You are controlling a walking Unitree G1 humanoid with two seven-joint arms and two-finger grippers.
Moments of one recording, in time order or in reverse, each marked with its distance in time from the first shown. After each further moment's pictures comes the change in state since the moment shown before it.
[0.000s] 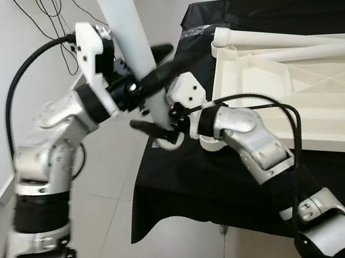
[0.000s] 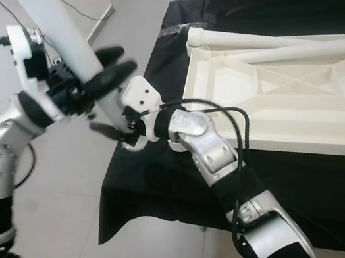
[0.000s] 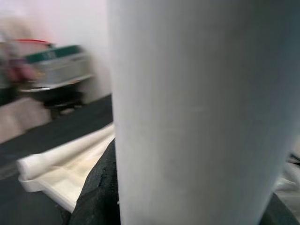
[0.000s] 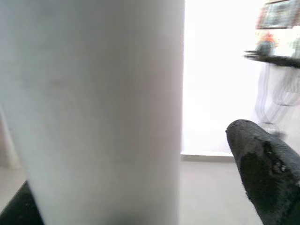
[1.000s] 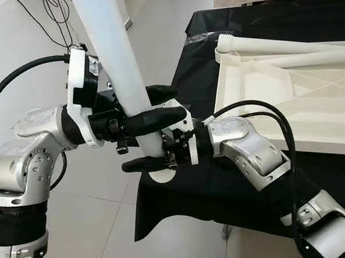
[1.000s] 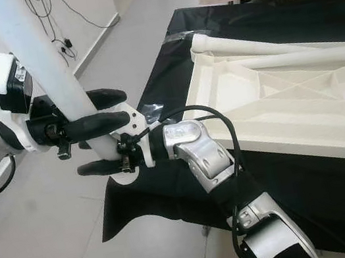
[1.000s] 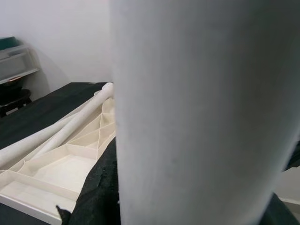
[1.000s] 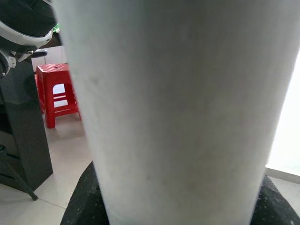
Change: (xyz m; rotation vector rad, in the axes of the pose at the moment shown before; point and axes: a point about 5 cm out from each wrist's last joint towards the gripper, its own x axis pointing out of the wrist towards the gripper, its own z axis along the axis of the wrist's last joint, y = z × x) left arm -0.016 -0.016 -0.003 -0.050 0.071 -0.237; right arm 0.006 0.032 -0.008 0.102 0.039 0.350
